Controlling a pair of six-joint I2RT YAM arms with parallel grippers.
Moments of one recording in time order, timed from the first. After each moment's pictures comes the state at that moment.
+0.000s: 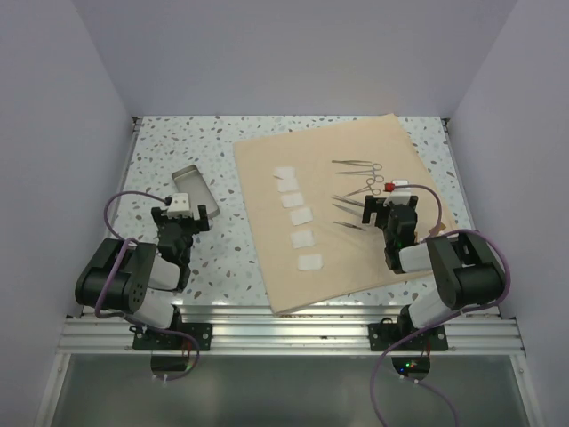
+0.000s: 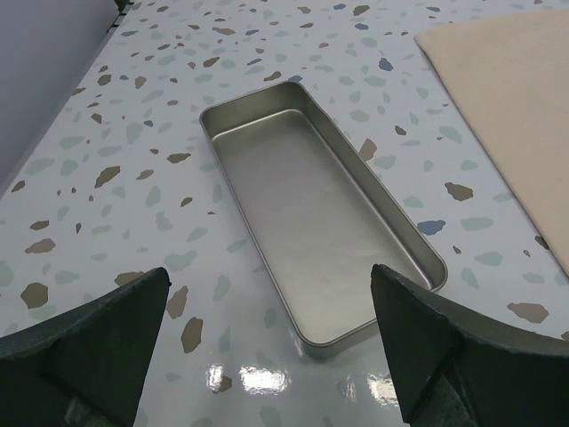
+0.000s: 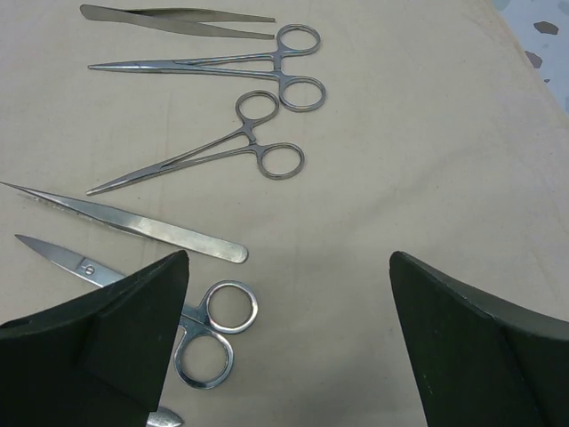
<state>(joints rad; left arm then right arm) -0.12 1.52 0.13 1.27 -0.25 0.05 0.16 1.55 0.32 0.95 0.21 0.02</state>
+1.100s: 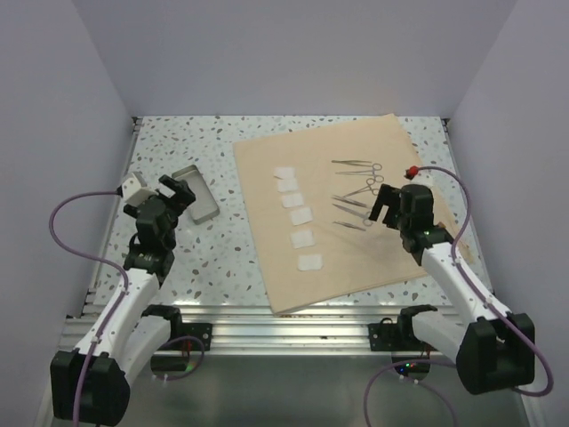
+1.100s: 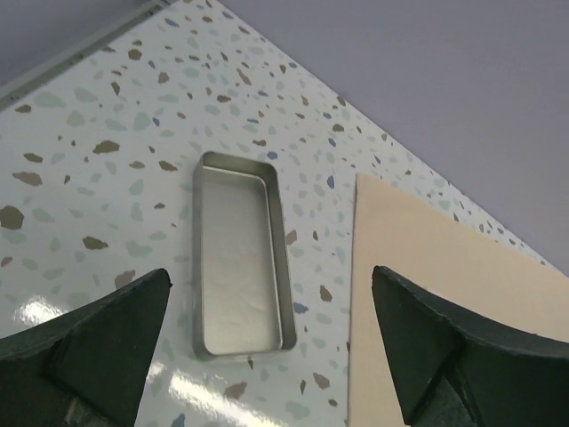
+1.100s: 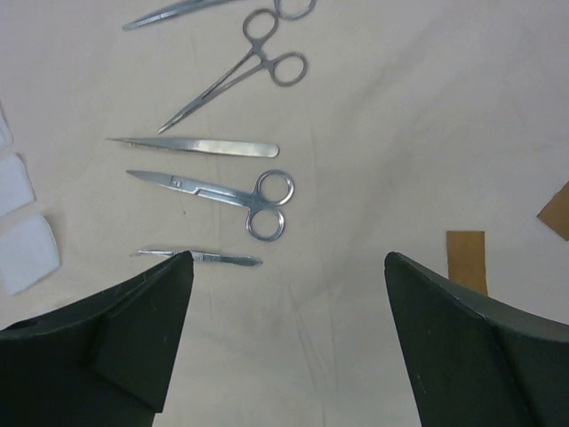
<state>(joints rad) -0.12 0.84 0.44 0.20 -0.44 -0.59 0.16 1.00 0.61 -0.19 0.21 0.36</state>
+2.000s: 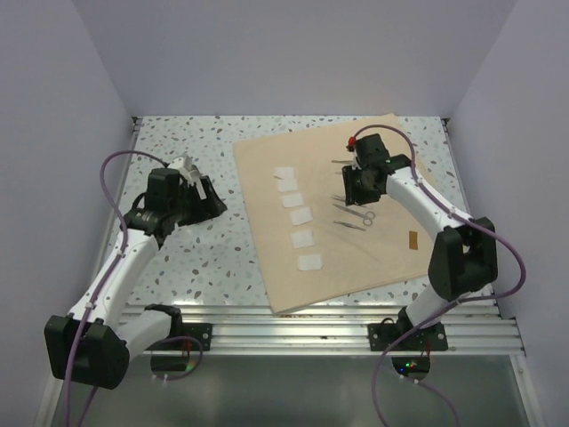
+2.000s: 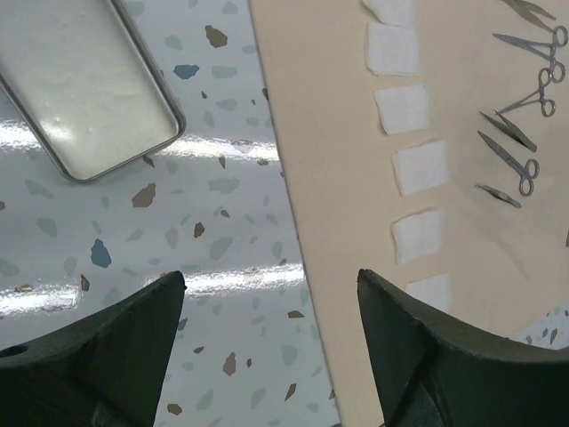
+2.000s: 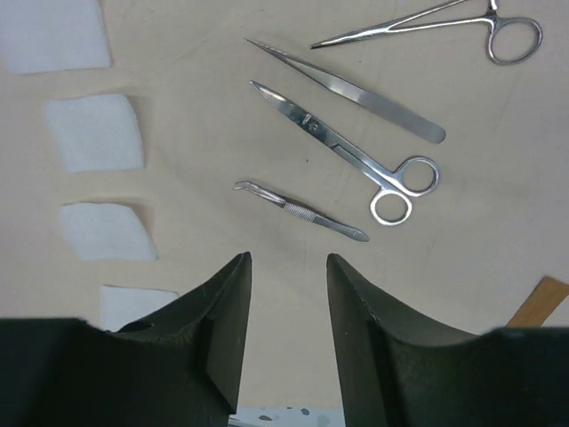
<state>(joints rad) -0.15 1.06 0.85 -0.52 0.17 -0.48 0.33 1.60 1.31 -0.77 0.02 0.21</state>
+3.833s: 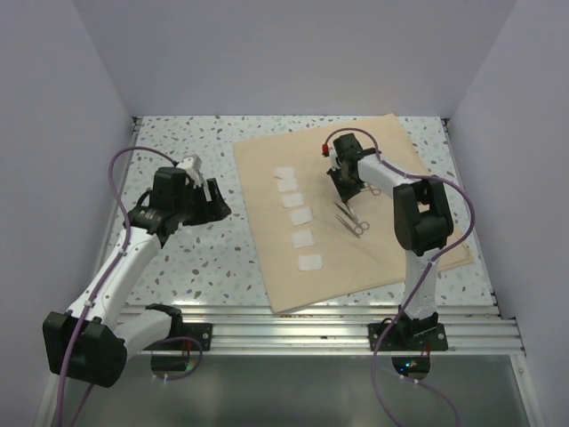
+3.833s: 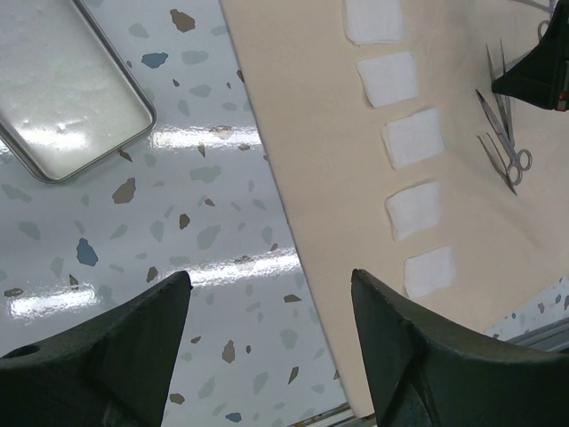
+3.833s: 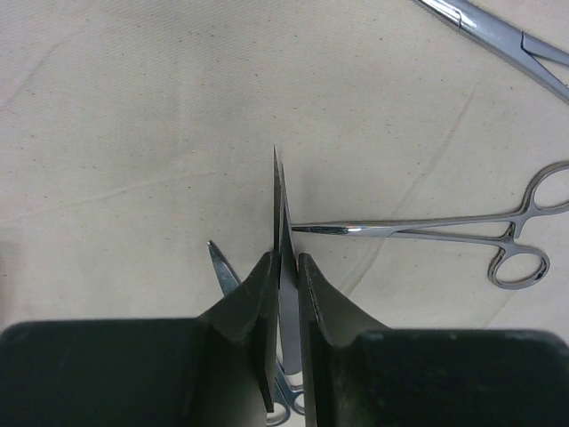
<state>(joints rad) -0.22 1.09 0.90 -0.56 0.18 -0.42 0.33 2.08 1.54 -0.65 0.07 -0.10</state>
